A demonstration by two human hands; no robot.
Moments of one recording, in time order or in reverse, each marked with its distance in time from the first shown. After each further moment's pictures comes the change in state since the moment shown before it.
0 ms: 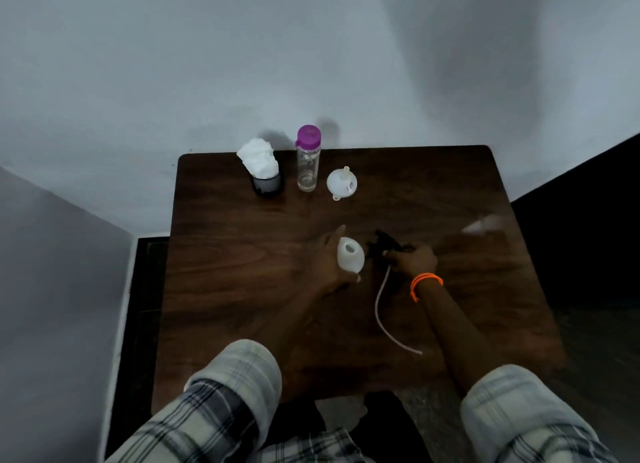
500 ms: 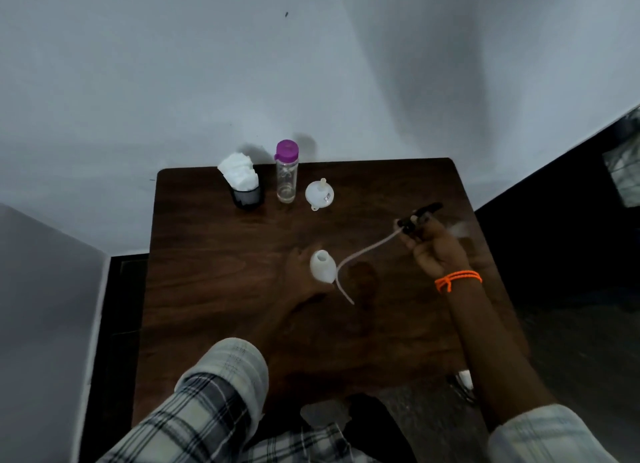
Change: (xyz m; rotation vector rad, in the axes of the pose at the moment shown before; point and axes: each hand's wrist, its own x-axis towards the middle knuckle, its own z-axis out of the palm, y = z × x) left_hand -0.007 -0.018 -0.011 0.128 -0.011 0.067; right_hand -0.040 -0.050 -0.099 1.247 -0.377 -0.010
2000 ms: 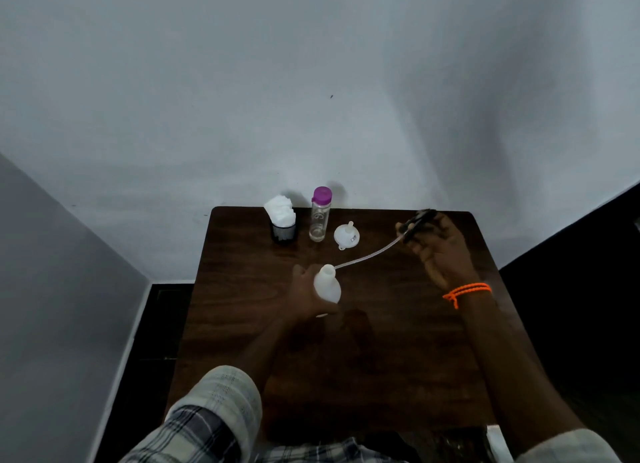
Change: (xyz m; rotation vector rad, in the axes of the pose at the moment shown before) left_hand -0.044 0.023 -0.056 -0.052 0.226 -0.051; right_hand -0.052 -0.016 0.085 -0.254 -0.402 -0.301
